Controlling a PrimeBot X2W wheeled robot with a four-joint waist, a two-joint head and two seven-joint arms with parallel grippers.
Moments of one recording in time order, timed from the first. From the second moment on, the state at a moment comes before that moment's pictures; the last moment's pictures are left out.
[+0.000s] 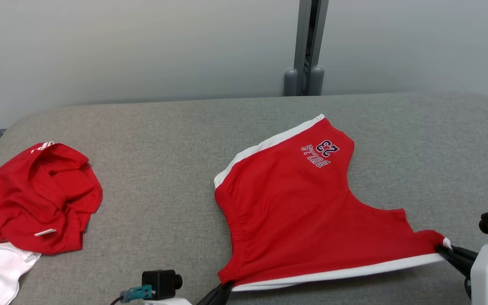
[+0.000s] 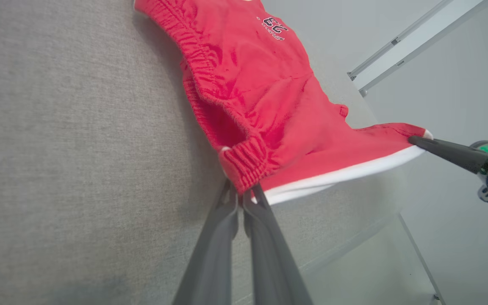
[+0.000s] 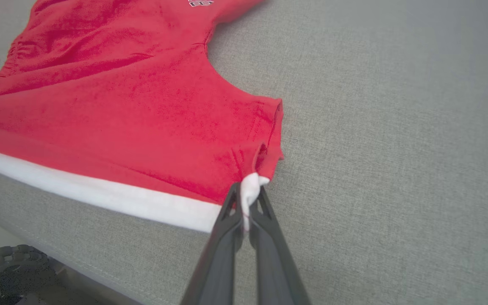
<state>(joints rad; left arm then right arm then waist) -0.07 0.22 -0.71 0.28 -0.98 0.03 0.01 -0.19 -0.74 0.57 0.24 0.87 0.13 0.30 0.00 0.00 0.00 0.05</state>
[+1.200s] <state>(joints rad) -0.54 0.12 -0.54 0.18 -1.29 0.12 0.41 -0.92 -0.61 0.52 0.41 0.67 0.13 0.55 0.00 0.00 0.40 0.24</state>
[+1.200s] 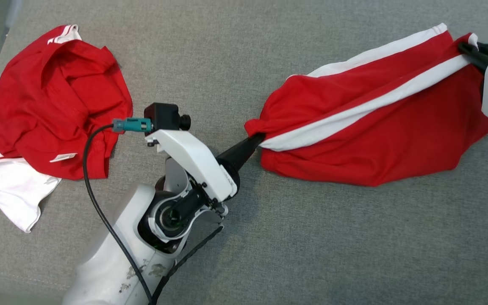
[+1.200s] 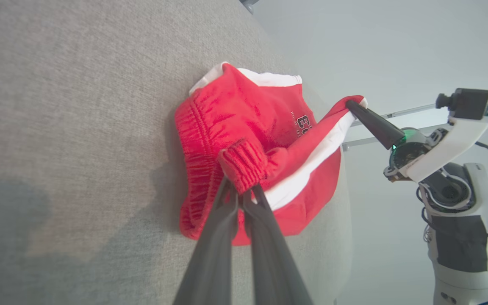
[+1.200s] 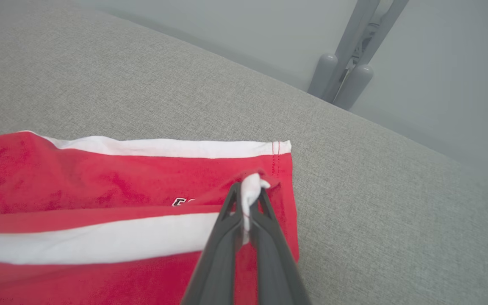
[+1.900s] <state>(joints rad) -0.62 0.06 -0.49 0.19 -1.37 0.19 0.38 -1.09 -0.56 0.62 0.69 0.67 0.13 0.33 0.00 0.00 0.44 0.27</state>
